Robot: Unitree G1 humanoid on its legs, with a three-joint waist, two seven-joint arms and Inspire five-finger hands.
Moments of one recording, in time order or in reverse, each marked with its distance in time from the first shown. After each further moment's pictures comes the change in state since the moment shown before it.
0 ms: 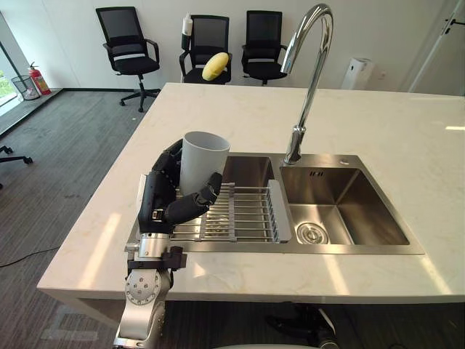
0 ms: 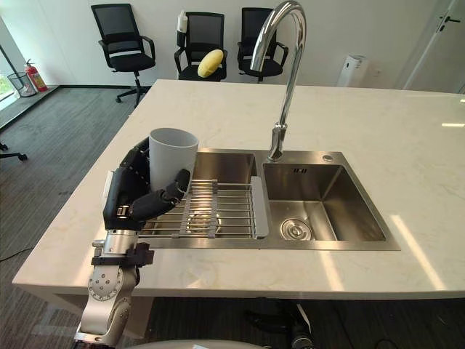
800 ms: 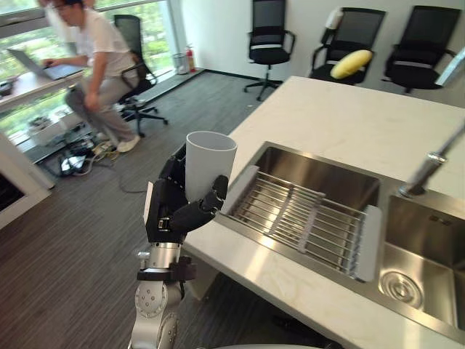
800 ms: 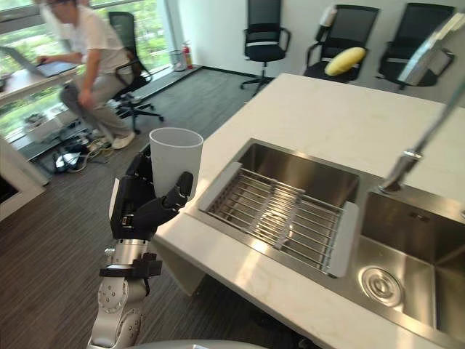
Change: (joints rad) left arm 0.051 -0.068 -0.065 -0.039 -0.101 -0.078 -0.055; right arm -0.085 -0.053 -0.013 0.086 0.038 0.001 0.004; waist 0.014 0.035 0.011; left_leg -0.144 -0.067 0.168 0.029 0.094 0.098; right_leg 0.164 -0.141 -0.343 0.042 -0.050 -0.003
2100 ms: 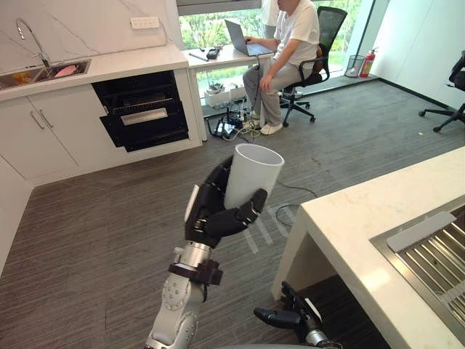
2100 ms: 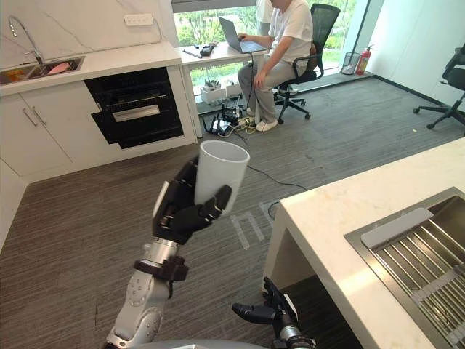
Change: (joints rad) left arm -0.067 0.021 -0.285 0.148 -0.088 0.071 -0.088; right arm 0.042 0.025 0.136 -0.092 0.039 0.000 -0.028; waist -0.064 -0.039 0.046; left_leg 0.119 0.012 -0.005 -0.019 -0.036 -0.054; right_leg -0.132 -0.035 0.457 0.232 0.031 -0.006
